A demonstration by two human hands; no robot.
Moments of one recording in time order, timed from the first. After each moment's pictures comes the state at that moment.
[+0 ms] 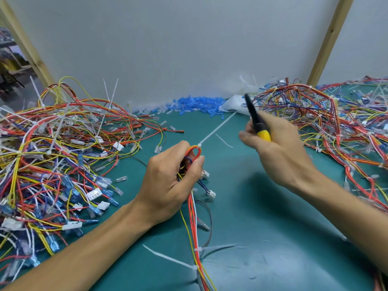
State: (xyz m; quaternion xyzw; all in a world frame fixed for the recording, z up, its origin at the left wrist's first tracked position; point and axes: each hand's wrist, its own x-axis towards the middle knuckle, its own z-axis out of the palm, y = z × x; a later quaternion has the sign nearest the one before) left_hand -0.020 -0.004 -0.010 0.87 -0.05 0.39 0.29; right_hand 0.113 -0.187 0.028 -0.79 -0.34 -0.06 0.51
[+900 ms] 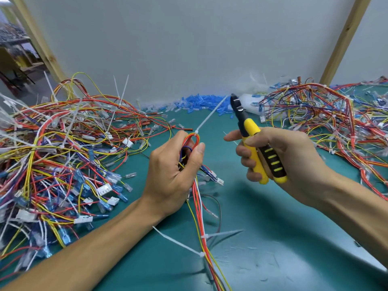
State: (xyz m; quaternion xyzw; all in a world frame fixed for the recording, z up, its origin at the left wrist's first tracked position) left_hand -0.018 0.001 -0.012 0.83 0.00 0.43 0.34; right_hand 0.096 -0.181 0.034 -0.59 -0.24 0.35 0.69
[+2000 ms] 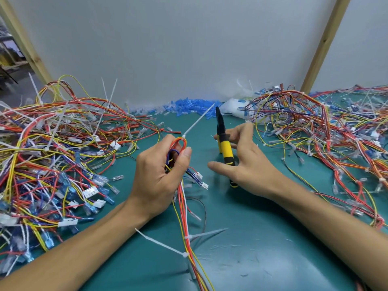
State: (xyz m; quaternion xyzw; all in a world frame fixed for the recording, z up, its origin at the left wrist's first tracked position) left_hand -0.019 -0.001 -0.010 0.84 0.00 0.43 0.34; right_hand 0.119 -0.169 -0.010 -0.80 -0.41 0.05 0.44
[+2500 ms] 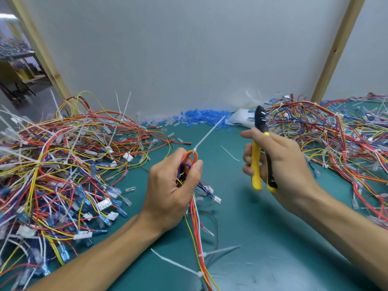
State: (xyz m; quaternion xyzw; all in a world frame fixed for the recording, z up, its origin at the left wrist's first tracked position) left_hand -0.020 0.002 -0.011 0.83 0.00 0.44 0.34; right_hand 0.112 -0.167 0.019 -0.57 -0.18 0.14 0.79
